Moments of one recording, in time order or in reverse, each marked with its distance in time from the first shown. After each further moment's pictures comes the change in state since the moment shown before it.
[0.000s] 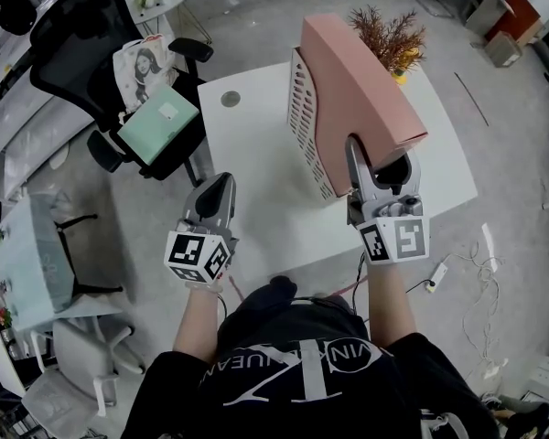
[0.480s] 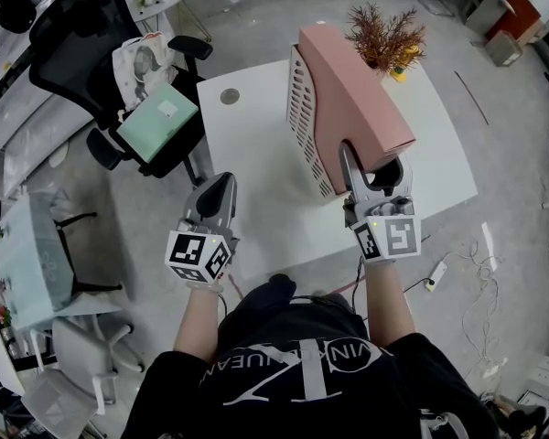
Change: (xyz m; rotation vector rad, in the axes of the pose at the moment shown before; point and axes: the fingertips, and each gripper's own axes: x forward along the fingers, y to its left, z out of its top) left arm 0.000 -0.006 -0.005 -0.003 0.004 -0.003; right arm -0.009 0.000 -0.031 -0.016 0.071 0.001
